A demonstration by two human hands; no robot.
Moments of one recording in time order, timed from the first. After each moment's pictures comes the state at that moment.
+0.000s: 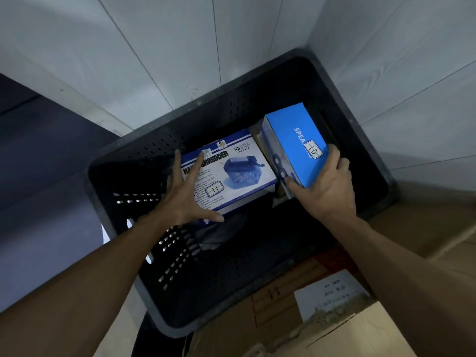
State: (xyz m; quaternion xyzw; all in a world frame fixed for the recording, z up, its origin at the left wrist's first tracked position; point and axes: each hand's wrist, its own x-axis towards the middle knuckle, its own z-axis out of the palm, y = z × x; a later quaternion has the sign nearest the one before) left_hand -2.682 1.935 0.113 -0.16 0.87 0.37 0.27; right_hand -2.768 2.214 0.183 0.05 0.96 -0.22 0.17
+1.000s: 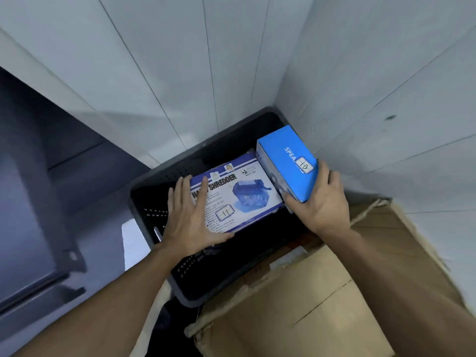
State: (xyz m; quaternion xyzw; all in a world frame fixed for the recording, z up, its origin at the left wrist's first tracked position) left_hand -2.650 1.971 0.262 -0.06 0.97 0.16 0.16; right_hand -2.743 2.236 0.313 0.01 0.97 -0.22 0.11
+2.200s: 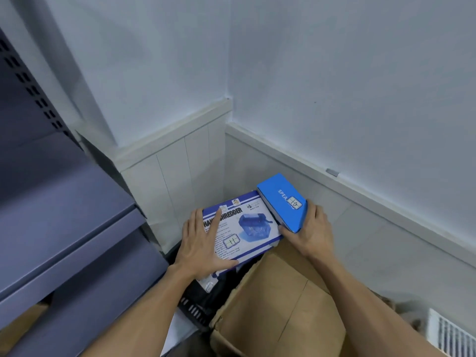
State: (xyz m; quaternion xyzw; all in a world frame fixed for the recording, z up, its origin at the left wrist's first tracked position) left_hand -2.582 1.996 0.627 0.13 0.98 0.12 0.09; right_hand -2.576 2.276 0.649 0.10 0.96 -0.25 -0.10
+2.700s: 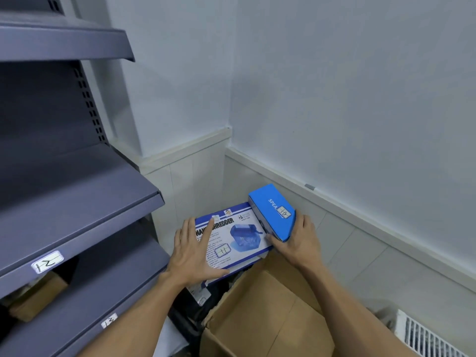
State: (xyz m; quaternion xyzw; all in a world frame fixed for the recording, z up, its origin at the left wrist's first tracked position) left_hand -2.492 1.986 0.673 0.11 0.99 0.11 0.04; right_hand -2.495 2.266 0.700 0.06 0.95 -0.28 -0.14
